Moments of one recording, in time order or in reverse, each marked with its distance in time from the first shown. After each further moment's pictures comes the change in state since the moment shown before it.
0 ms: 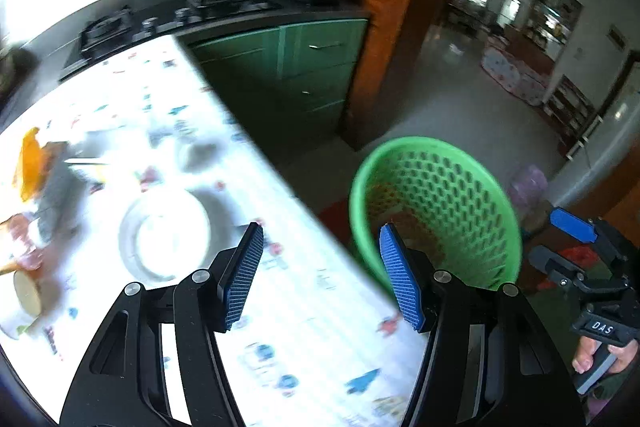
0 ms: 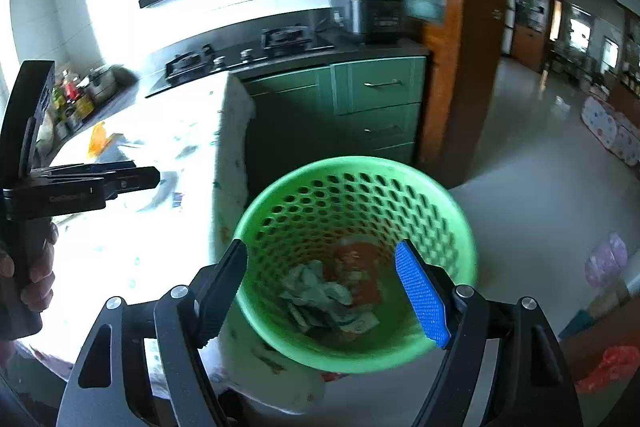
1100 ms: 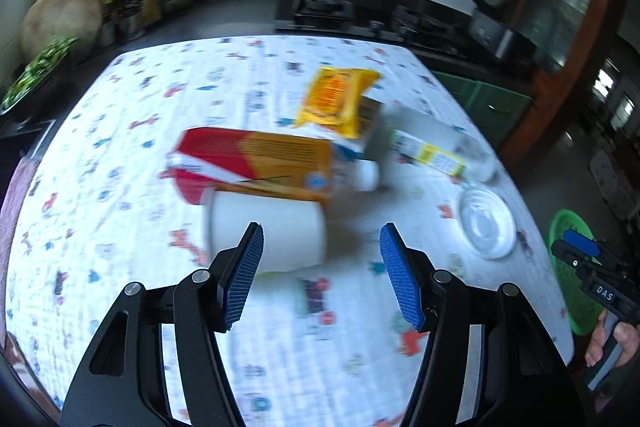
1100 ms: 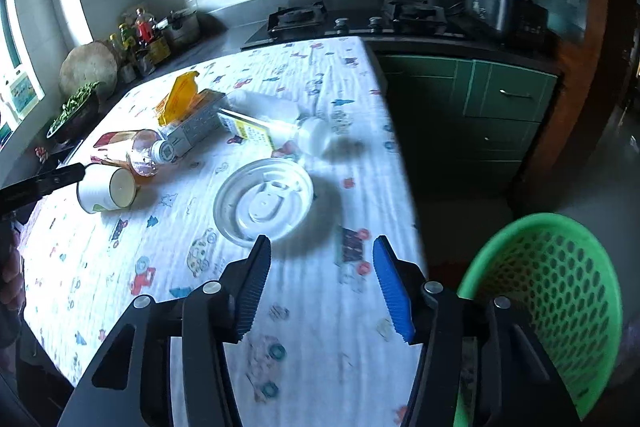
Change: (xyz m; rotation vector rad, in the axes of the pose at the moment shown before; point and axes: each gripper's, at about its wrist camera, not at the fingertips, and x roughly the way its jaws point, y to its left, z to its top) left arm -0.111 0.242 -0.078 -0.393 -0.100 0.359; right arm 0.109 0.177 0.046 -0.194 0.115 0.240
